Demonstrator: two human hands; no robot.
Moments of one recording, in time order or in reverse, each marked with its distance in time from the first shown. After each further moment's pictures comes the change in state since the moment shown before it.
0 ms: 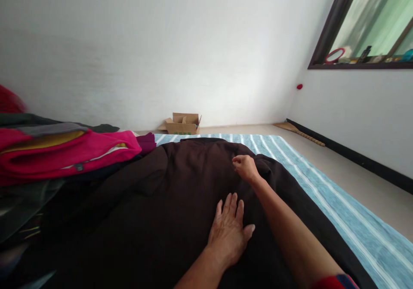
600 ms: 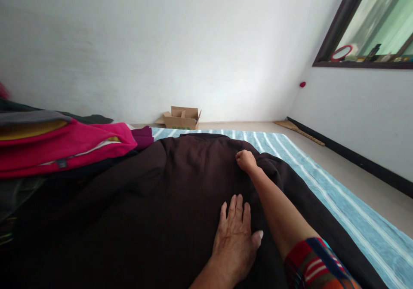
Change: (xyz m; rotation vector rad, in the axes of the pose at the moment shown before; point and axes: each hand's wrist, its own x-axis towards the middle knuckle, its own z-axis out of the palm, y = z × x) left_hand -0.003 0.002 -0.003 -0.138 -0.015 -0.008; right_hand 0.059 0.035 0.030 -0.458 -0.062 0.002
